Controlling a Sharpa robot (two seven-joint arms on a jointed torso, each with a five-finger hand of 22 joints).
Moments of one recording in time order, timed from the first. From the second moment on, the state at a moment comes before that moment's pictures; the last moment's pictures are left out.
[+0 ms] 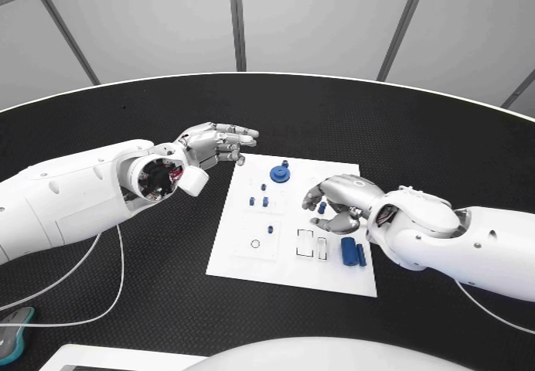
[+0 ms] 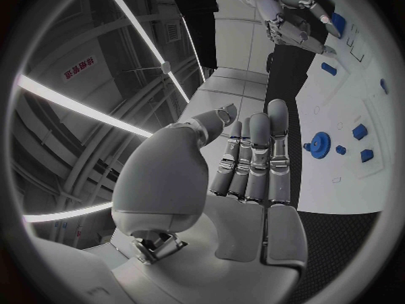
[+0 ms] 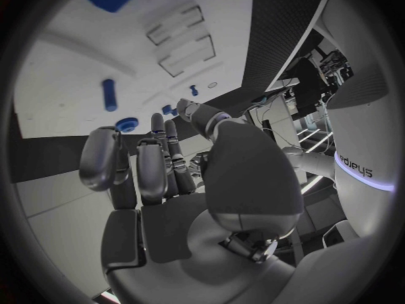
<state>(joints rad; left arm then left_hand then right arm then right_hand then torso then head) 1.30 -0.75 -0.09 1.33 0.04 0.08 0.10 1.32 -0.15 0.62 -0.10 0.06 0.90 0.18 0.28 0.16 0.82 0.12 0.75 0.07 0.99 0.04 1.31 0.23 0.18 1.01 0.12 0.93 0.63 1.18 -0.93 -0.15 1.76 -1.63 -0.36 -0.18 1.24 -0.22 0.61 -0.02 0.18 0.90 0.15 0.25 0.33 1.09 0.09 0.13 0.18 1.47 0.01 1.34 1.21 0.08 1.45 0.10 1.18 1.29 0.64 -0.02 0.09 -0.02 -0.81</state>
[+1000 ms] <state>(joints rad) 1.30 -0.74 -0.09 1.32 0.04 0.09 0.10 1.32 -0.15 0.62 -0.10 0.06 0.90 0.18 0.28 0.16 0.82 0.12 0.75 0.07 0.99 0.04 1.31 0.23 0.18 1.02 0.13 0.93 0.63 1.20 -0.90 -0.15 1.59 -1.65 -0.31 -0.19 1.25 -0.22 0.60 -0.01 0.17 0.89 0.11 0.23 0.33 1.04 0.10 0.11 0.14 1.47 0.01 1.34 1.20 0.08 1.45 0.10 1.17 1.28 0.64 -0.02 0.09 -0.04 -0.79</state>
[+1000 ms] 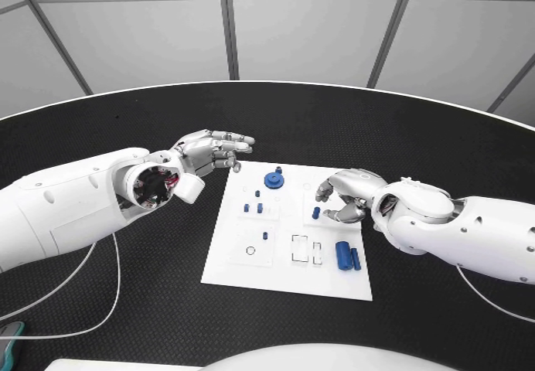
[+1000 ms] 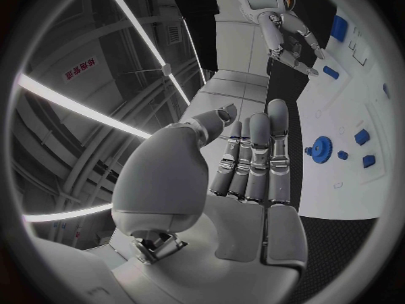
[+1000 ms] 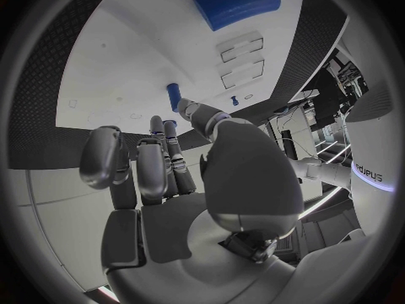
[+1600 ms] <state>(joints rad) 1.30 -0.74 -0.09 1.32 0.04 0.09 0.10 1.32 -0.15 0.62 -0.10 0.06 0.90 0.18 0.28 0.16 0.82 0.12 0.75 0.07 0.99 0.04 1.31 0.23 0.18 1.02 0.13 0.93 0.63 1.20 -0.84 -0.15 1.55 -1.65 -0.23 -0.19 1.25 -0.21 0.61 0.00 0.17 0.90 0.12 0.23 0.33 1.11 0.08 0.15 0.14 1.46 0.00 1.34 1.20 0.08 1.46 0.10 1.17 1.28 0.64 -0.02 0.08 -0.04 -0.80</state>
